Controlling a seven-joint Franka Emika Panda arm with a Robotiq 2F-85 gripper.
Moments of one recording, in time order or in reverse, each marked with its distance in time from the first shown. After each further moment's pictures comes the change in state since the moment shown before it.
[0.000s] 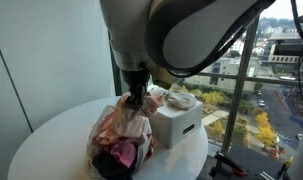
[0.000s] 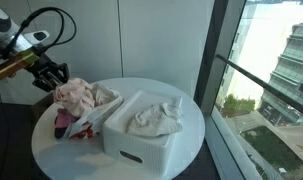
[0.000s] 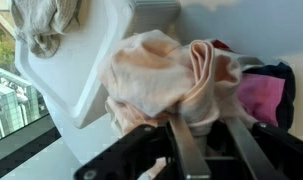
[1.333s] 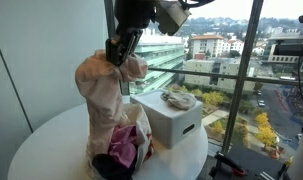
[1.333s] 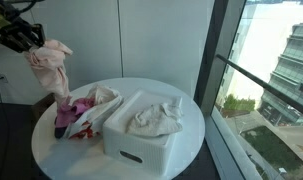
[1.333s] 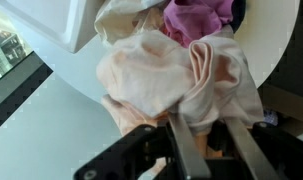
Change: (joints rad) arm 0.158 -0.294 -0.139 -0.012 0.271 0.132 -0.149
